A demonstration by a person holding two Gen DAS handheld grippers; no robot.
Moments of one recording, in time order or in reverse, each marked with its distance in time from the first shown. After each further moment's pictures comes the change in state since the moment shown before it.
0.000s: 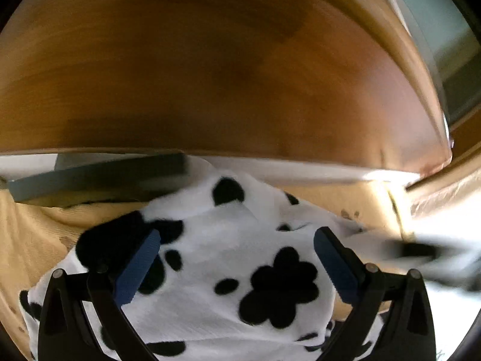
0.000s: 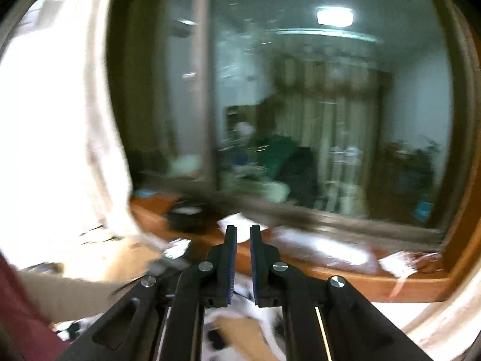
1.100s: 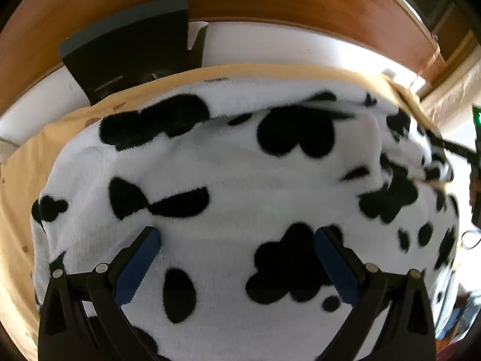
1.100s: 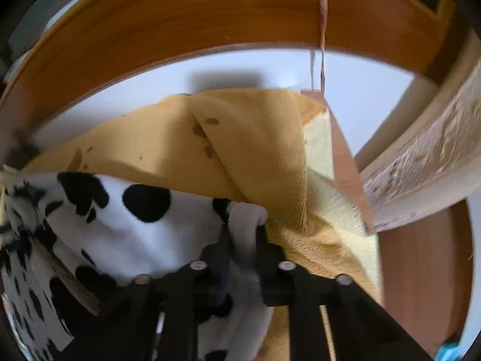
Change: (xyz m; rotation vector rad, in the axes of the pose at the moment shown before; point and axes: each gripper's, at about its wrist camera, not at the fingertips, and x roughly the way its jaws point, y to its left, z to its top) left arm -0.023 -0.006 -0.127 0.231 0.104 0.104; right arm 0.135 -0.241 -0.260 0.422 0.662 -0.396
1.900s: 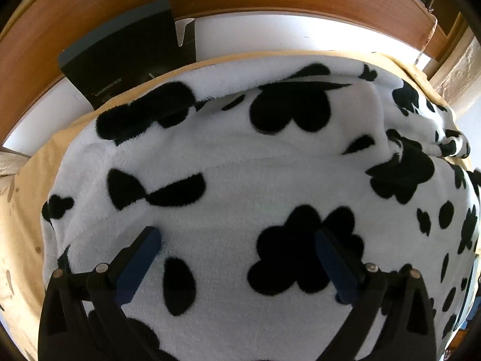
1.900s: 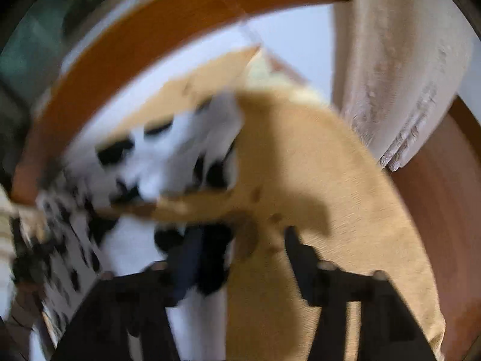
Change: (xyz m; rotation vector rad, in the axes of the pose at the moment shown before) left arm 0.002 -0.018 -0.021 0.127 0.008 0.143; right arm -0.057 -0.041 -0.135 0.400 -0.076 0.172
